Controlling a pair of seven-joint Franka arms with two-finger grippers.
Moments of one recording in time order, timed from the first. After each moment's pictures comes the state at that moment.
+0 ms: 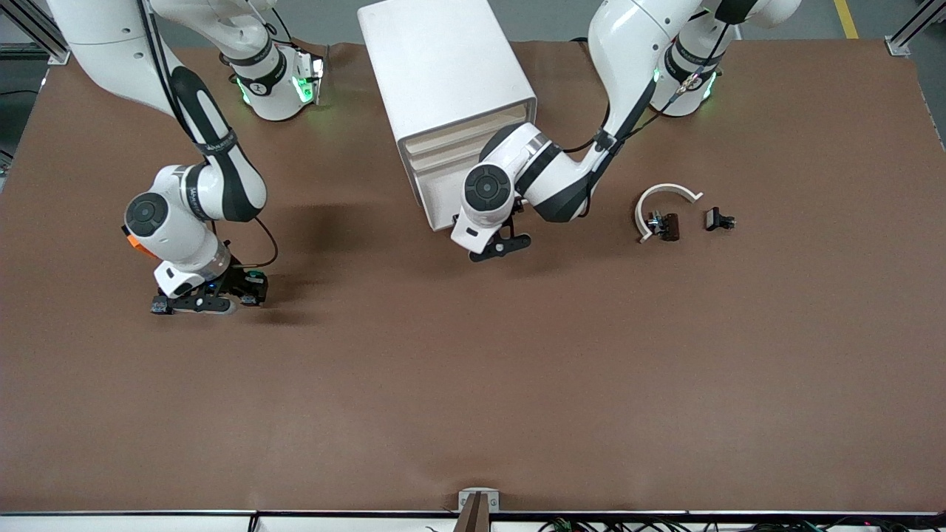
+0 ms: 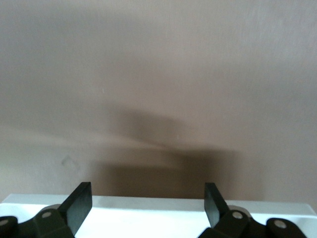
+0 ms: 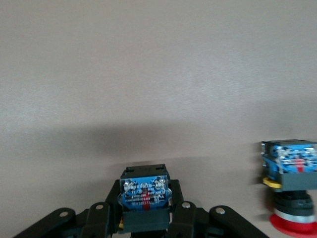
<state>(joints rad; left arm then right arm) -0.68 0.66 -0.18 -1.58 -0.15 2.00 -1.04 0.15 0.37 -0.09 -2.26 0.12 2.73 0.04</state>
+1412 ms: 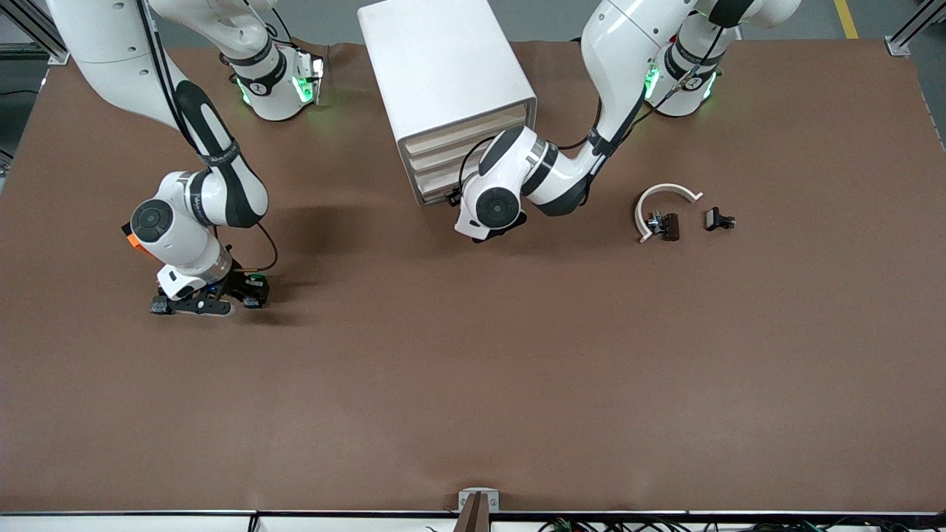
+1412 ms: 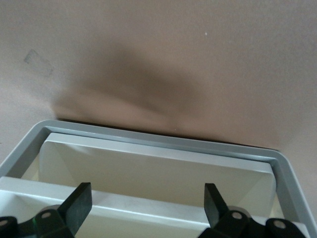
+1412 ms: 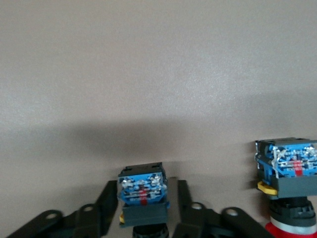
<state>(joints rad) -0.68 0.68 -0.19 -1.64 -0.47 1.92 -1.04 0.14 0.42 -0.10 -2.25 0.12 2.76 0.04</state>
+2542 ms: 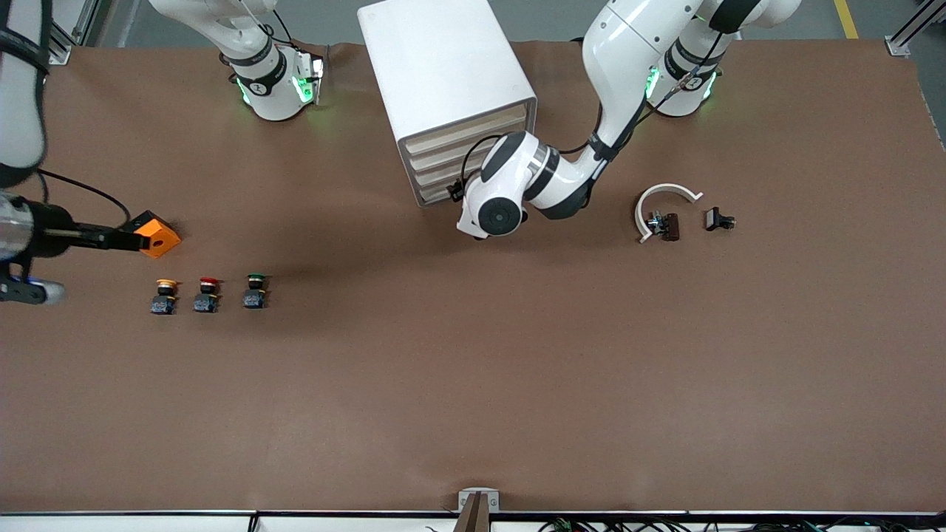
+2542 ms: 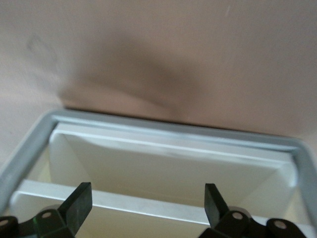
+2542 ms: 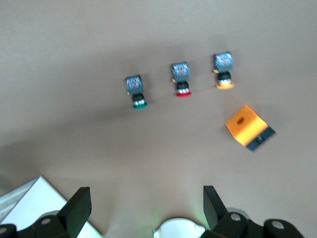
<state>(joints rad) -0.63 0.70 -0.21 -1.62 -0.49 1.86 -0.99 0.05 0.28 -0.21 -1.39 0.11 1.34 0.04</state>
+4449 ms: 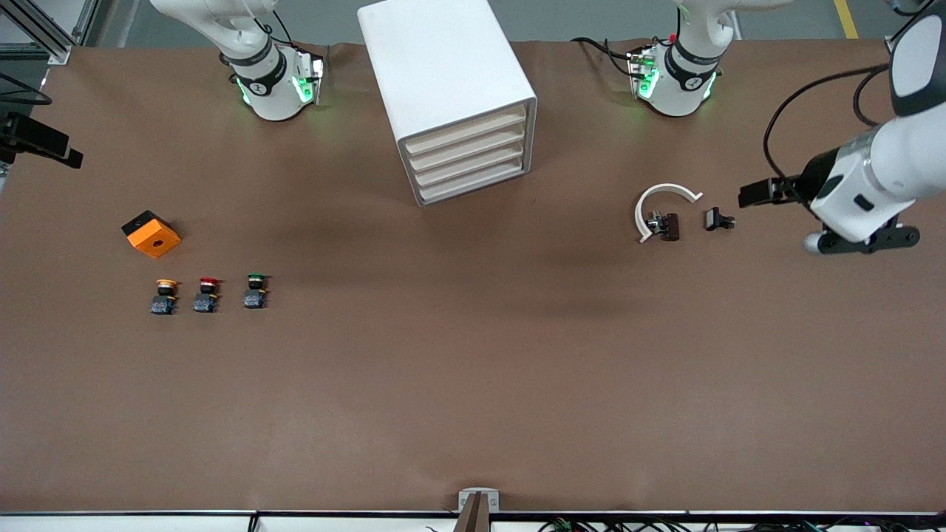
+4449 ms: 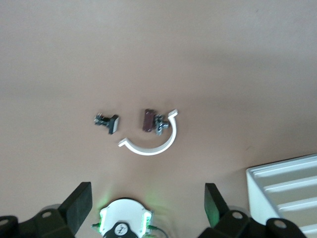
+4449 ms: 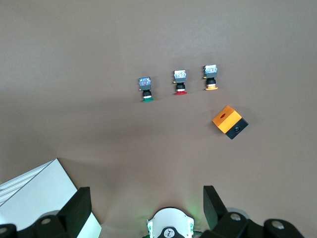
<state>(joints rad) -0.02 0.07 -0.09 -1.59 -0.06 1.39 -0.20 0.02 0.08 -0.11 -1.28 0.05 1.22 0.04</state>
